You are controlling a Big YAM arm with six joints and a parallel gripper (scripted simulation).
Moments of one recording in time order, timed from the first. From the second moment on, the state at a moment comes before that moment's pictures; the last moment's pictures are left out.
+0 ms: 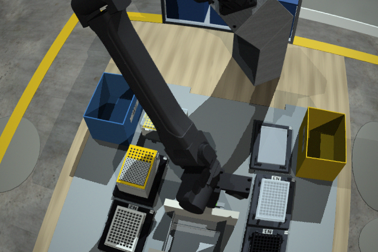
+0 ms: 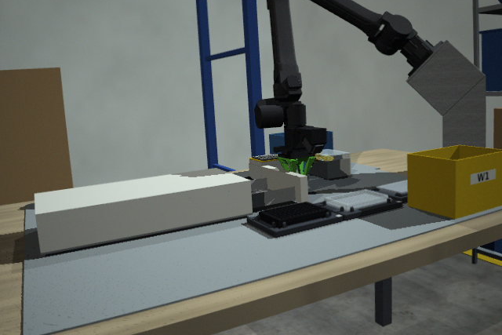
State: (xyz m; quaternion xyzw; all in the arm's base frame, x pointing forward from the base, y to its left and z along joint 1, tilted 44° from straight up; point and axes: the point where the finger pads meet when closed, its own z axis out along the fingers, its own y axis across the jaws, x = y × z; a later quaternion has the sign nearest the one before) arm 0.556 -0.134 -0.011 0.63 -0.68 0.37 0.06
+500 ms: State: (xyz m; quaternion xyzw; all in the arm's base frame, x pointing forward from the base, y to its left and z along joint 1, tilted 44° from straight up) arm 0.556 -0.134 -0.011 0.63 -0.68 0.37 0.06
